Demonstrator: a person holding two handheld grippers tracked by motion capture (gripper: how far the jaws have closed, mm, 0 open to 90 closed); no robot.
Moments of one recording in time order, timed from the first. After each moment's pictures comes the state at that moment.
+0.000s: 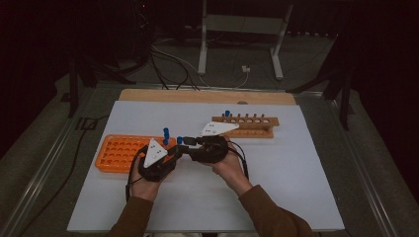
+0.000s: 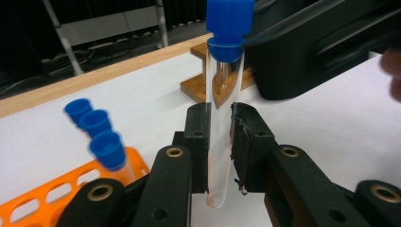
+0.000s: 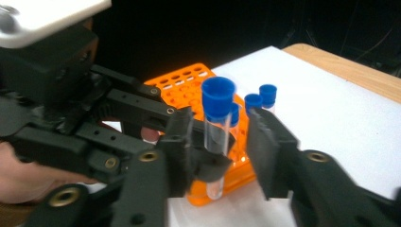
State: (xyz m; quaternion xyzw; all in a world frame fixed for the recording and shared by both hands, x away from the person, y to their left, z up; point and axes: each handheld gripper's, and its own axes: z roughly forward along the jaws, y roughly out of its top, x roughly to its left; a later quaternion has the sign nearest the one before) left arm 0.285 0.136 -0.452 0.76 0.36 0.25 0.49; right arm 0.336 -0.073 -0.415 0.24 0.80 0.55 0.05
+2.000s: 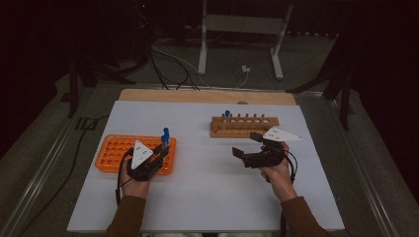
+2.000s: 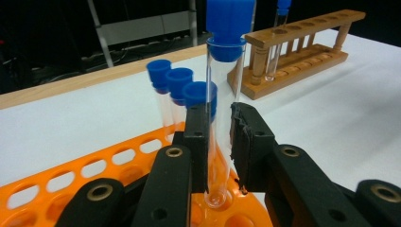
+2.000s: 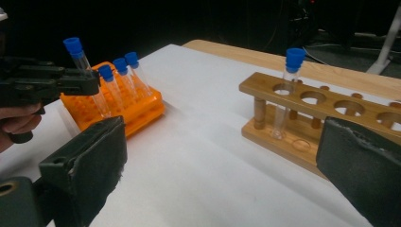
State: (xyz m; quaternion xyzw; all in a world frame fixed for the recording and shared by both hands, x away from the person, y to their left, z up) left arm 0.293 0.163 -0.479 0.73 0.39 0.28 0.48; right arm 0.326 -0.219 -0.437 0.36 0.74 0.54 0.14
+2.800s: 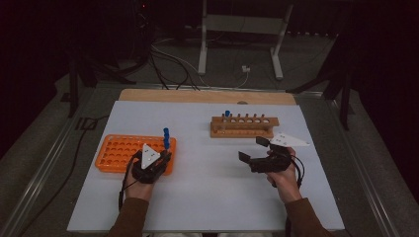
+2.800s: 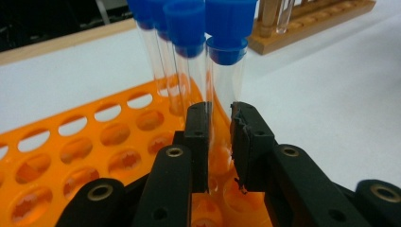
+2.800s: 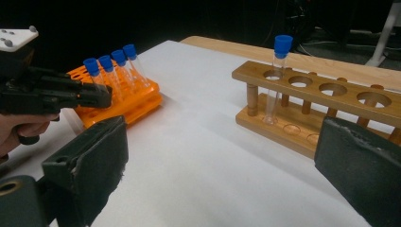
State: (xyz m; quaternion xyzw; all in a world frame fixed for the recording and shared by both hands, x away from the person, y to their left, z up) left arm 0.296 0.156 -0.500 0.76 0.42 0.26 0.42; right arm 0.315 -0.235 -0.442 0.37 0.74 0.54 0.14
